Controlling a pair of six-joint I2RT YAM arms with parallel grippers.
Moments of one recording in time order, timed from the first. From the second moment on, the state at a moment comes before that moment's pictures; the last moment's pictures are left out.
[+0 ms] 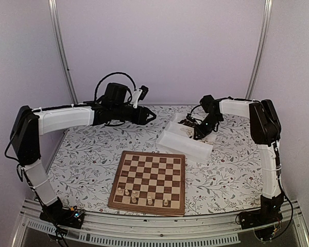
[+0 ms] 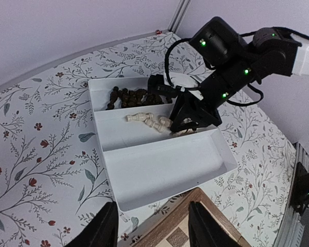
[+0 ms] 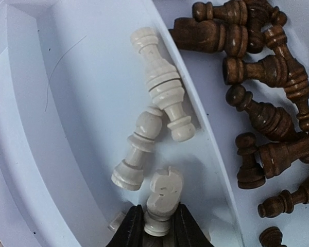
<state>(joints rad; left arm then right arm) -0.65 1.76 1.33 -0.07 0.30 -0.20 0.38 2.29 1.79 -0.79 -0.26 -0.32</state>
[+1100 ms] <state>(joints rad) -0.66 2.32 1.74 0.16 0.51 -0.72 0.37 2.04 1.59 -0.60 -0.48 -0.43</state>
